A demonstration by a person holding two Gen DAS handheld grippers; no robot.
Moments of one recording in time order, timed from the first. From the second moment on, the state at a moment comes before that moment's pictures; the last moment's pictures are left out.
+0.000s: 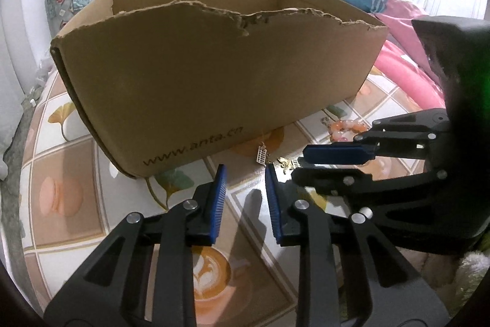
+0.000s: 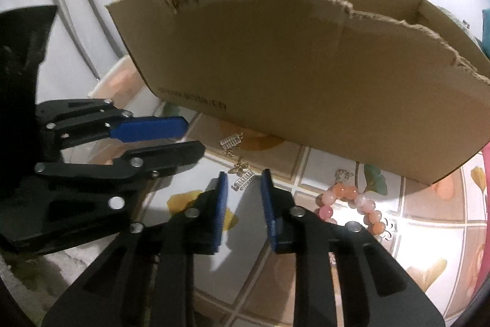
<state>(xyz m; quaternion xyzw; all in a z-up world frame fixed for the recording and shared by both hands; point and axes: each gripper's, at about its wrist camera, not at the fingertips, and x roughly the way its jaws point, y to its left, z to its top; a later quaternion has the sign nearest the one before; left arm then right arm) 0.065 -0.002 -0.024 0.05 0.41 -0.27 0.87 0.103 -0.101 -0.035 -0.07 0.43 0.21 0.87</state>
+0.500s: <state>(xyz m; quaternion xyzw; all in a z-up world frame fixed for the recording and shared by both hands) 0.066 -0.007 -0.025 0.05 0.41 -0.27 0.87 0.100 -0.103 -0.033 -0.09 0.44 0.19 0.87</state>
